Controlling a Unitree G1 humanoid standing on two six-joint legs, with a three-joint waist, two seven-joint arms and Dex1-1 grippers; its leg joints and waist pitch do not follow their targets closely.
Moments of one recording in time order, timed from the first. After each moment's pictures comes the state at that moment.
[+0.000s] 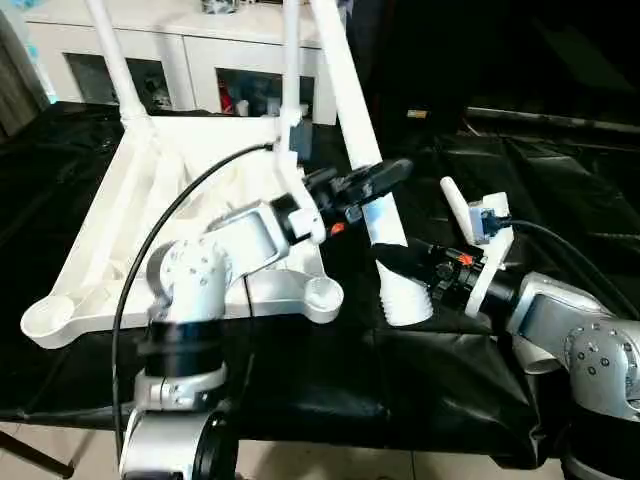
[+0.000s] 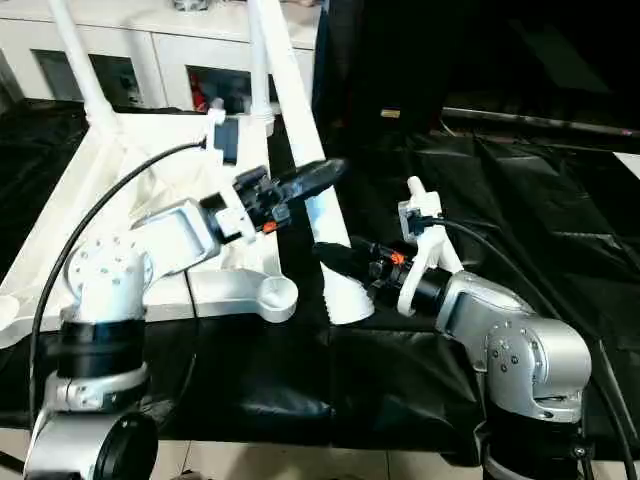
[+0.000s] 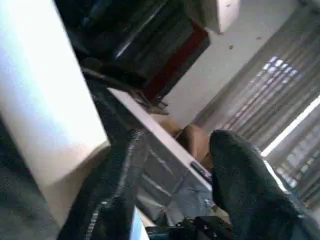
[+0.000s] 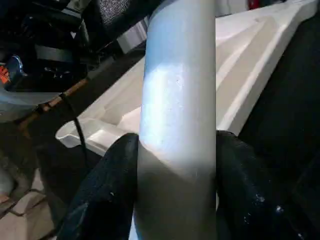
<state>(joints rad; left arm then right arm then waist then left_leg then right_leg) -0.71 -0.01 0.17 0.03 -0.78 1.01 -0.41 -0.33 -0.23 -0.20 -0.32 0.54 1.10 0.66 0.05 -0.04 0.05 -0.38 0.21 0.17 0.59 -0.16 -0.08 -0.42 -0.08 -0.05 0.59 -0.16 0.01</state>
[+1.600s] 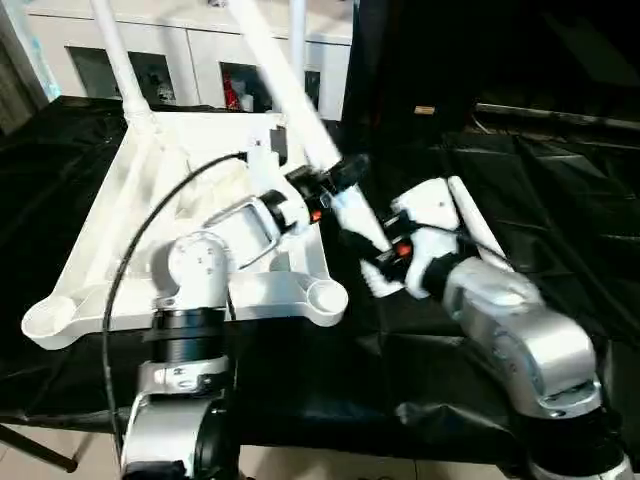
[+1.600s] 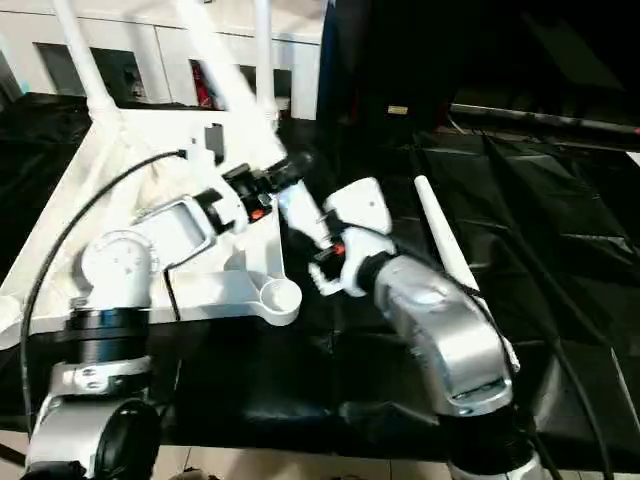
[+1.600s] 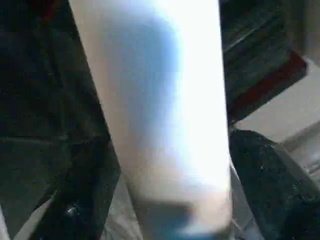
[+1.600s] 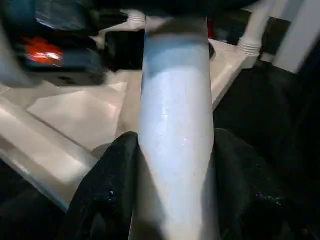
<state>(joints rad) -0.73 -0.03 0.24 0.18 -0.67 0.91 -0.20 -0.37 -0.23 0.18 -0.32 0.20 0.77 0.38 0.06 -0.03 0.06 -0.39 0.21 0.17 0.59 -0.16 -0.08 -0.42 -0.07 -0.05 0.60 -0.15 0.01</state>
